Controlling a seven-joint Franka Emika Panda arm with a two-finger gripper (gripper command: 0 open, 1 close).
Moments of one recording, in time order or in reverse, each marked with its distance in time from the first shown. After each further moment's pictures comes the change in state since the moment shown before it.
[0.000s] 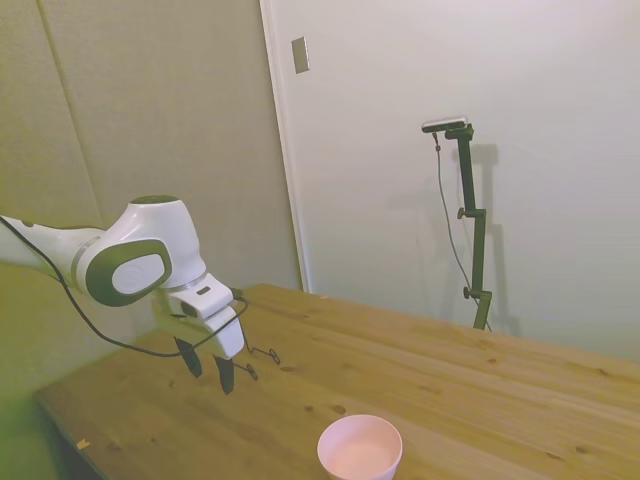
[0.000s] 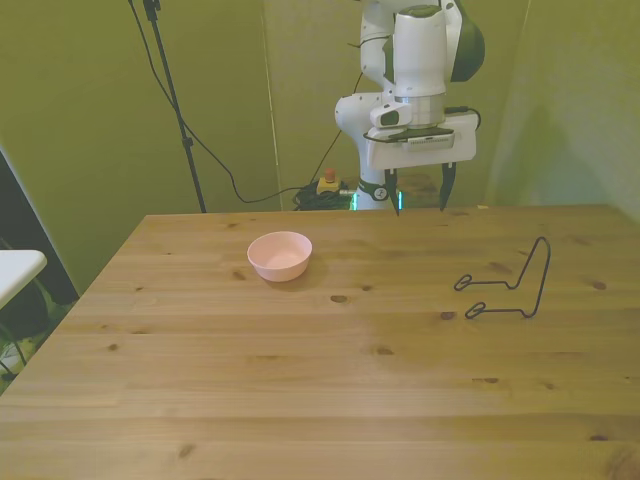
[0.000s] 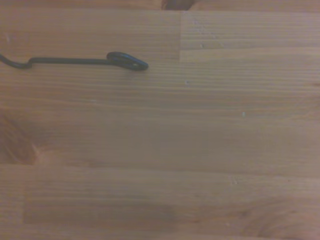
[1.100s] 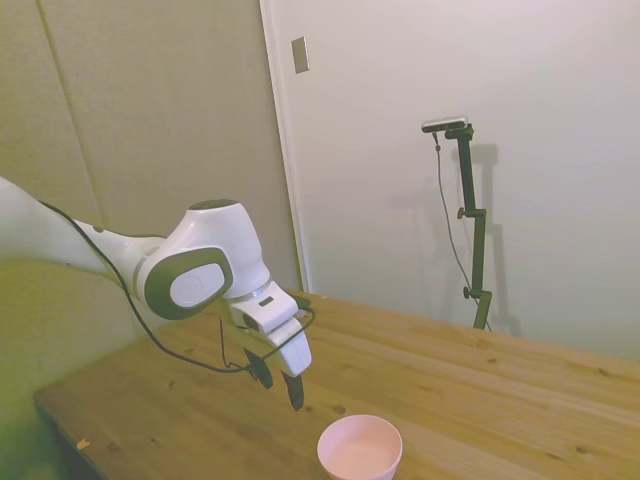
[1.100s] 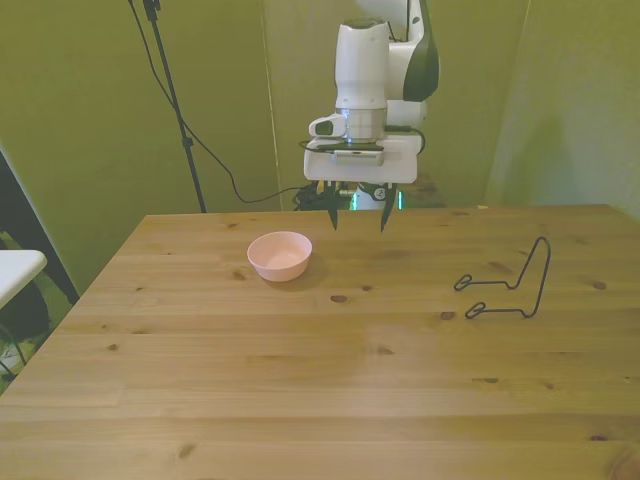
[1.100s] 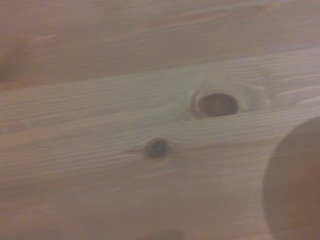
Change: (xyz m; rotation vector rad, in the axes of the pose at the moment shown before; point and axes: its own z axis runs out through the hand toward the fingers) arm 0.117 0.067 0.011 -0.038 0.107 0.216
